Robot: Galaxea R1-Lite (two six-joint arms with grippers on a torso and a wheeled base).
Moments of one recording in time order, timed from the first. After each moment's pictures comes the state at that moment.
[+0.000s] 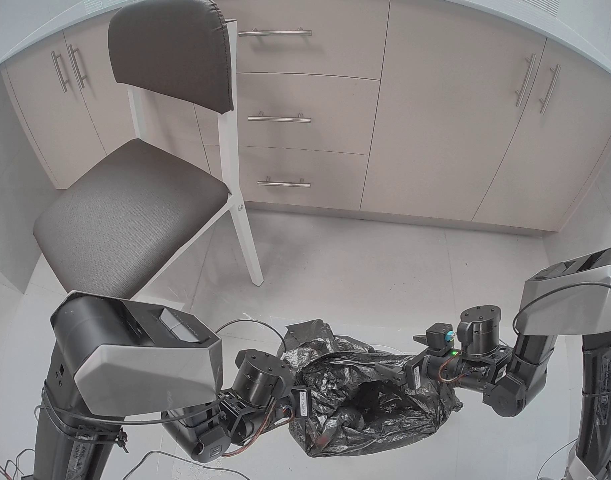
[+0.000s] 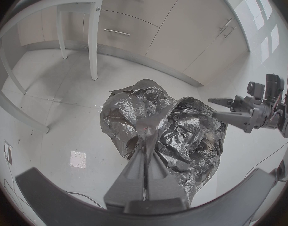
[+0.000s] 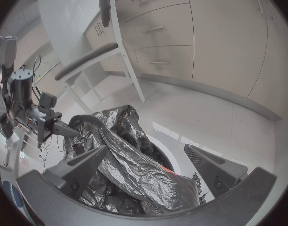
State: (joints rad) left arm -0.73 2.44 -0.65 -1.15 0.09 -0.51; right arm 0.40 2.34 -0.48 -1.37 0.17 -0.08
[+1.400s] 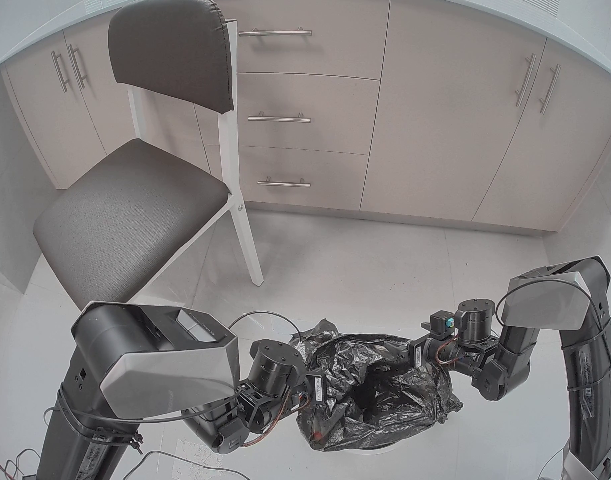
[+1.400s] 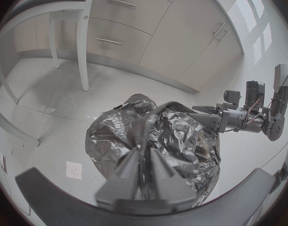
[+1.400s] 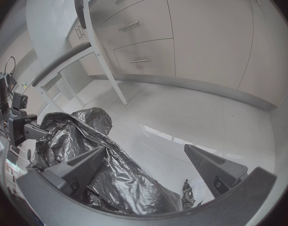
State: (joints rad) left arm -0.73 2.51 -0.80 -1.18 0.10 -0.46; right arm 0.29 2.52 -0.69 -1.38 0.16 -0.04
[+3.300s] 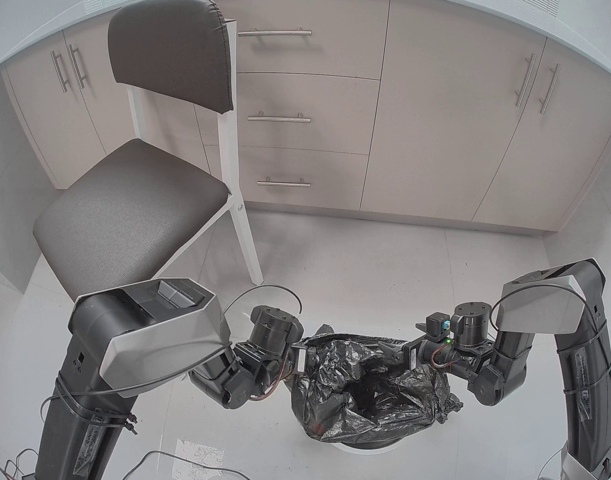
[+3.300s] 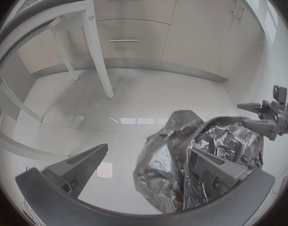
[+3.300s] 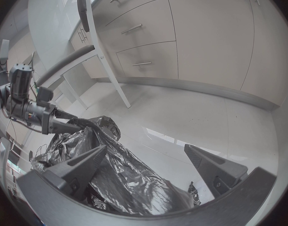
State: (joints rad) left arm -0.62 2.54 -1.08 -0.78 0.26 -0.30; right arm 0.32 2.53 -0.68 -1.44 0.16 -0.02
